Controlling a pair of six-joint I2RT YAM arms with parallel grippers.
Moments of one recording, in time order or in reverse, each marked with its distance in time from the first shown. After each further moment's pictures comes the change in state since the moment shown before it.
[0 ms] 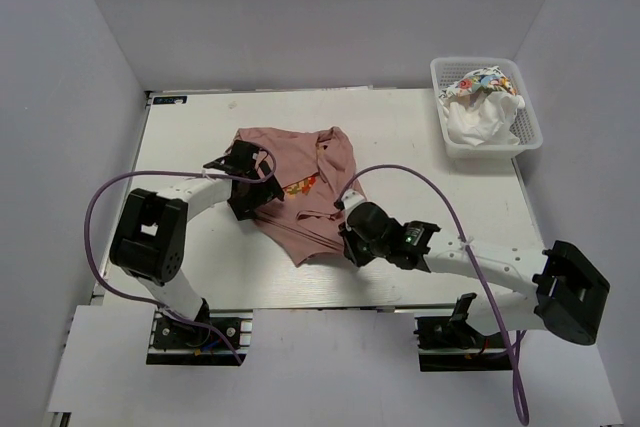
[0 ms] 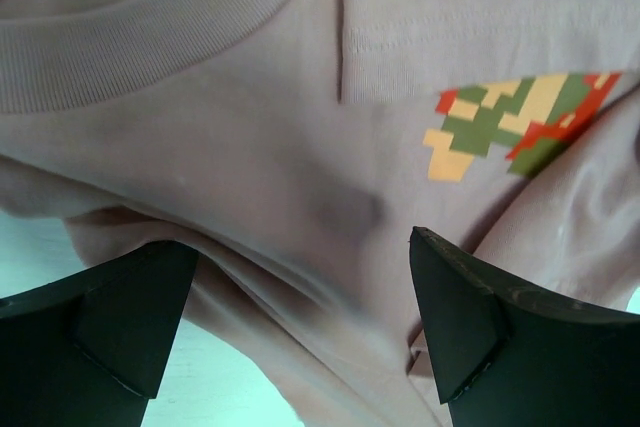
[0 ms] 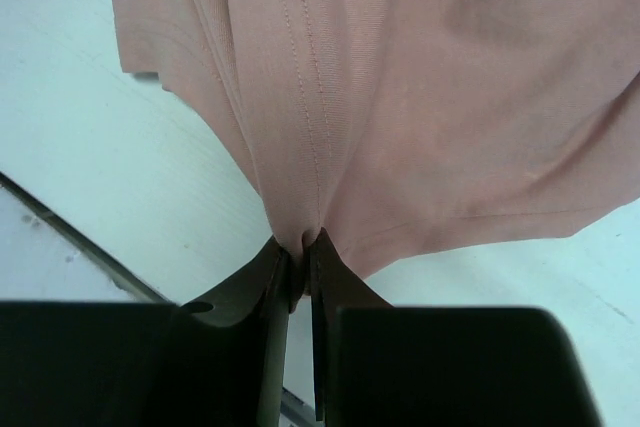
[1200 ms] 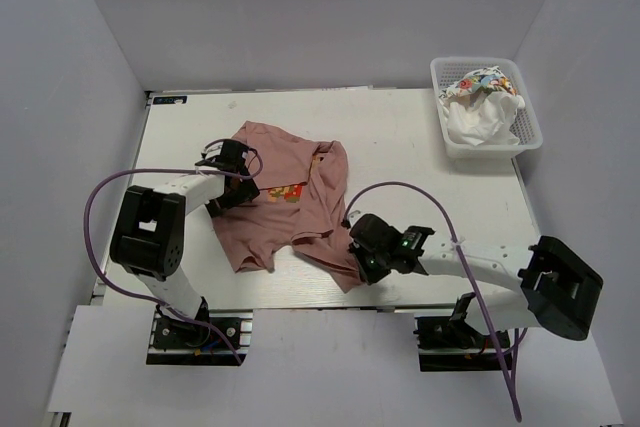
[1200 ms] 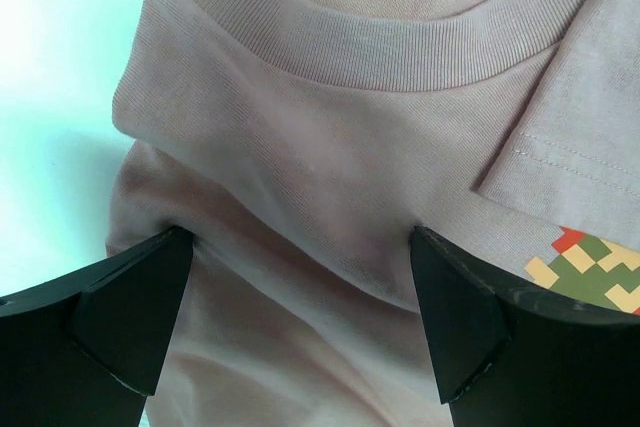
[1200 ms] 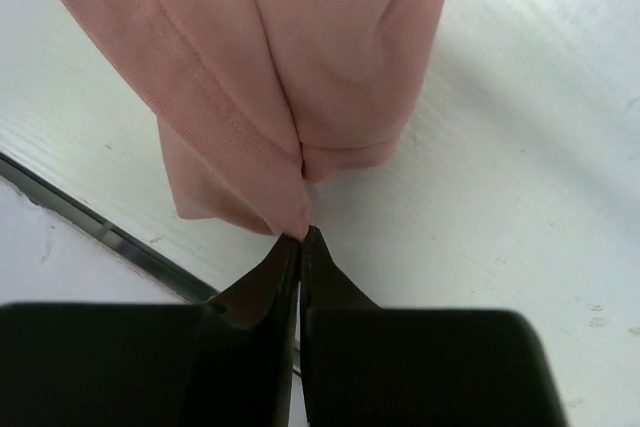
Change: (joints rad) left arm 0.075 0.028 0.016 -0.061 -0.338 0.099; right arm -0.010 0.040 -0.090 -0.104 -0.117 0.050
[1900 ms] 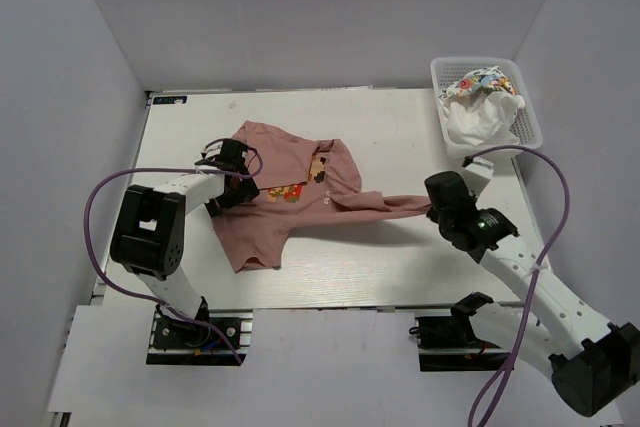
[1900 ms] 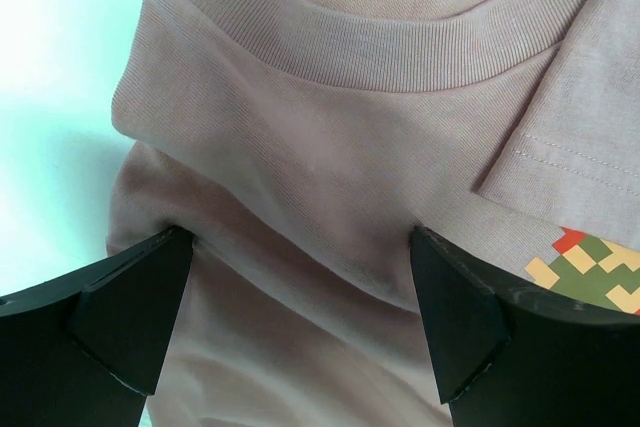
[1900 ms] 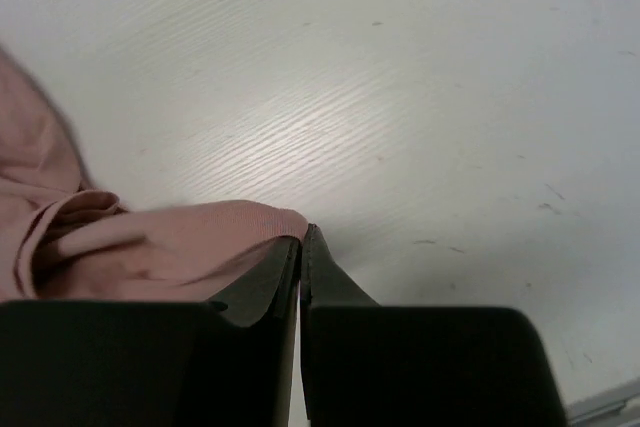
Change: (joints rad) left arm 0.003 0.005 0.008 -0.006 -0.001 0.007; right arm -0.467 -0.375 0.132 -0.223 0.597 0.325
